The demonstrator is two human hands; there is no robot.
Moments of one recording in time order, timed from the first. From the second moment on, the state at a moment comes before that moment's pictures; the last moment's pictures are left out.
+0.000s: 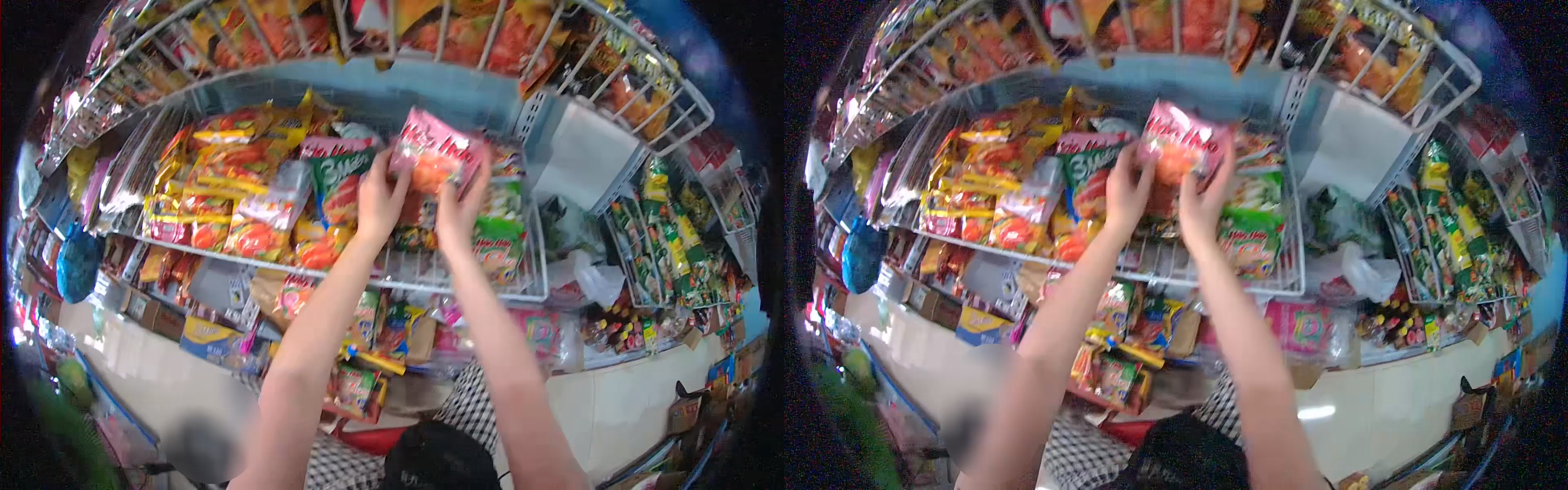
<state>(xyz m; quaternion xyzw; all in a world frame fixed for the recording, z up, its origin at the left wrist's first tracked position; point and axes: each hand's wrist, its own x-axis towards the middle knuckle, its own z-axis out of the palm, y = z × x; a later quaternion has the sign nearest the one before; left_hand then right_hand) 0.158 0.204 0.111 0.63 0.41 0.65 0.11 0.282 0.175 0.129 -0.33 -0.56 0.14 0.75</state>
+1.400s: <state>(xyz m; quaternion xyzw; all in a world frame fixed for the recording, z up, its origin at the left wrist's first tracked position) -0.018 -0.143 -0.028 0.54 0.73 0.35 0.24 0.192 -0.054 -0.053 -0.28 -0.69 0.62 0.24</state>
